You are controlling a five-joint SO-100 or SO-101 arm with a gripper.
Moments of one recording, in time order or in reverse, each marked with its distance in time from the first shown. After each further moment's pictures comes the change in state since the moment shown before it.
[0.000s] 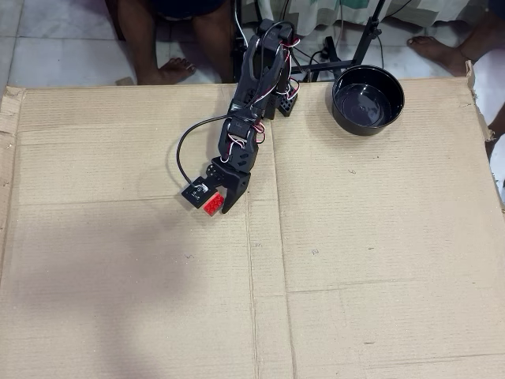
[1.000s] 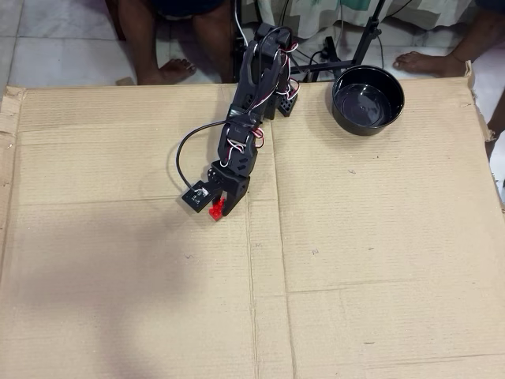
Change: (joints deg) arm -0.4 -4.2 -1.5 -0.8 0.2
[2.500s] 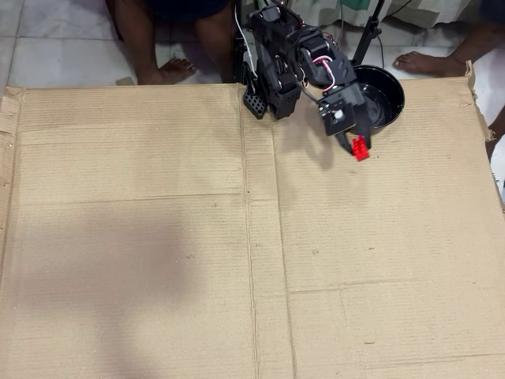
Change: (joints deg) arm -58.4 59.9 -1.5 24.3 14.8
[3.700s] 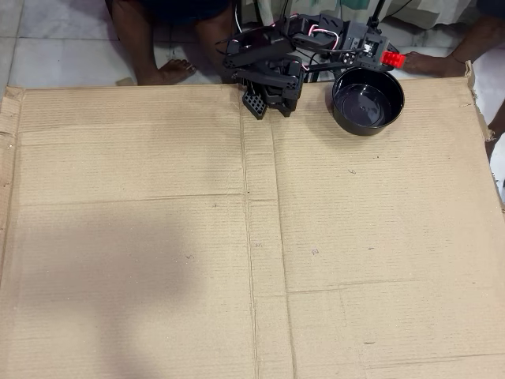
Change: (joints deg) arm -44.9 34.6 24.1 0.2 1.6
